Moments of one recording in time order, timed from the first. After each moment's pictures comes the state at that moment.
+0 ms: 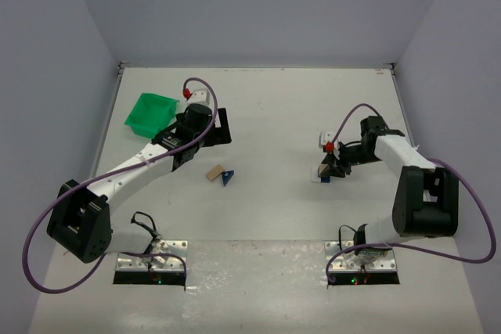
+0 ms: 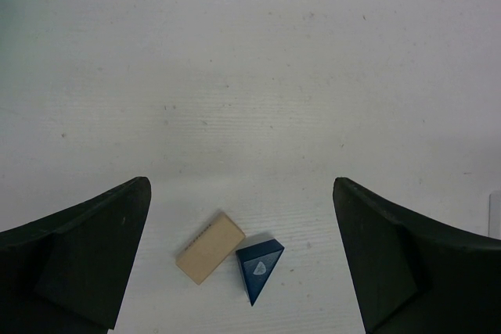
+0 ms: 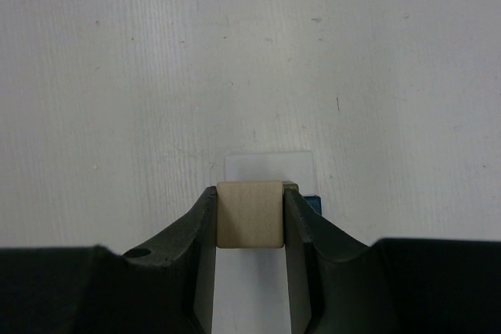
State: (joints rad) left arm -0.50 1.31 0.89 -0.24 -0.29 -0.50; right arm -0.09 1.47 0.79 -0.77 -0.90 -1.46
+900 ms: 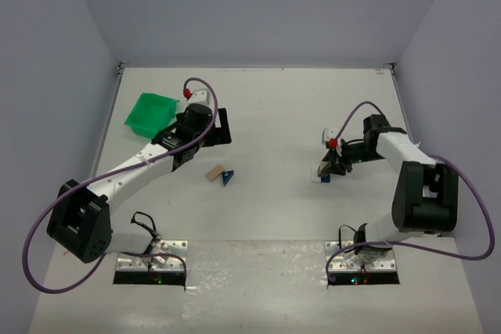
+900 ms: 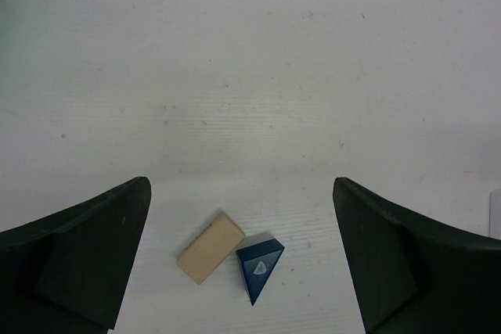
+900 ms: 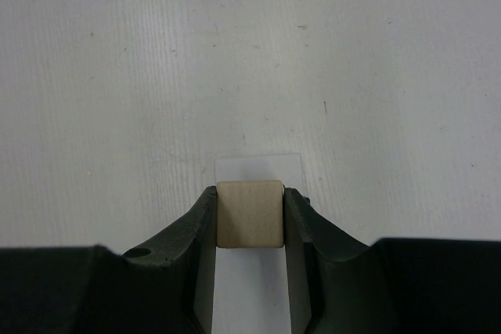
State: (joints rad) left arm -0.50 1.31 0.89 -0.24 -0.28 -0.49; right arm -0.12 1.51 0.82 -0.78 -0.94 -1.48
